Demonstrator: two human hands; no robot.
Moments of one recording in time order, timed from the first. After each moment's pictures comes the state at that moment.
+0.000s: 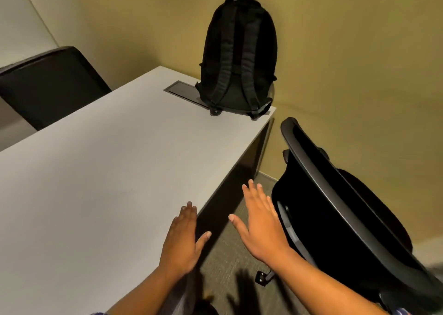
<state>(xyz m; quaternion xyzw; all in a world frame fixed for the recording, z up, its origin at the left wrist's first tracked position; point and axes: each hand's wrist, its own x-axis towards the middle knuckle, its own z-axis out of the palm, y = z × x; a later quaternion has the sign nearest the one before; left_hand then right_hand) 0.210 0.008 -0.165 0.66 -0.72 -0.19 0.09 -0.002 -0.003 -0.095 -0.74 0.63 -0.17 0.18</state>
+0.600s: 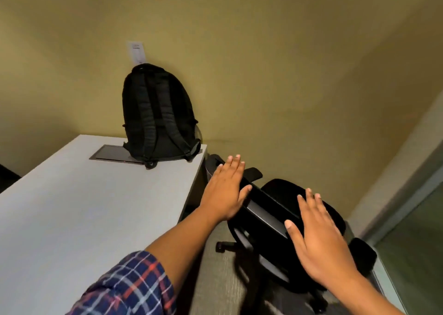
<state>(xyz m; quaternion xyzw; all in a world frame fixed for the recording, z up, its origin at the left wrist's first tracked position) -0.011 -0.103 0.005 0.35 -0.93 -0.04 0.14 -0.155 0.096 0.004 -0.53 0.82 -0.19 0.06</state>
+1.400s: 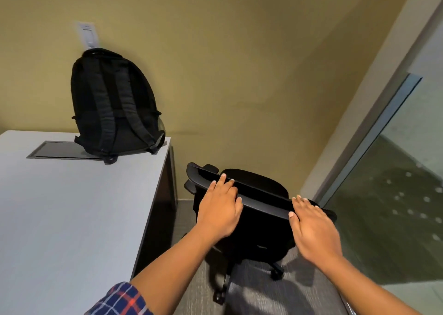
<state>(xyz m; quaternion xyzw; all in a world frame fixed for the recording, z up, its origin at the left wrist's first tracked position) 0.006 -0.023 -0.027 0.28 -0.94 -0.10 0.17 -0.151 0.163 -0.027 -0.43 0.90 -0.09 -0.03</state>
